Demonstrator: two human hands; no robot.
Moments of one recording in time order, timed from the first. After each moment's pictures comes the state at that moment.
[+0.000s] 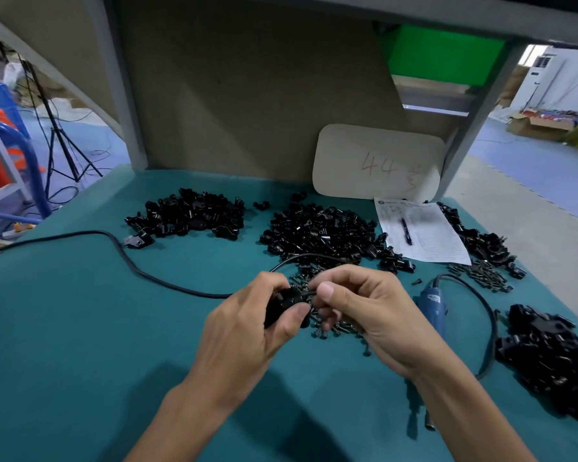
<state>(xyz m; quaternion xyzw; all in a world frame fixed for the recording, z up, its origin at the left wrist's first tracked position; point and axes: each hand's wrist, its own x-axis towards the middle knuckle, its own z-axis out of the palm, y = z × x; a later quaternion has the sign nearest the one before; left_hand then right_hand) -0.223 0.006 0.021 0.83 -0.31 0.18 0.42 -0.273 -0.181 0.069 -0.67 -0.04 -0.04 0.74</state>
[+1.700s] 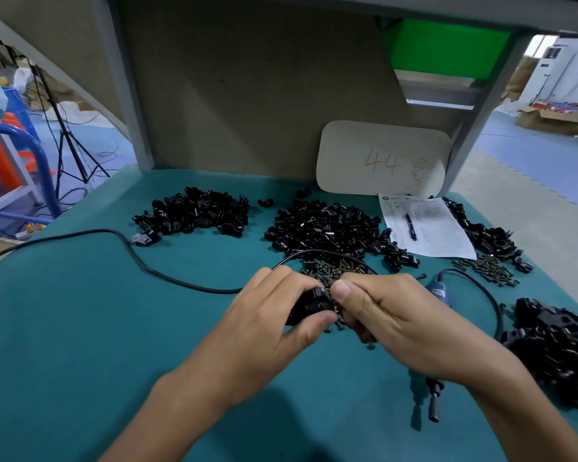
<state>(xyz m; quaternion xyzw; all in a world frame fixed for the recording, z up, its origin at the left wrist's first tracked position) -0.235 0.008 0.052 0.81 -0.42 0.13 0.39 -0.298 -0.193 0.100 -0.92 -0.15 -0.04 0.37</state>
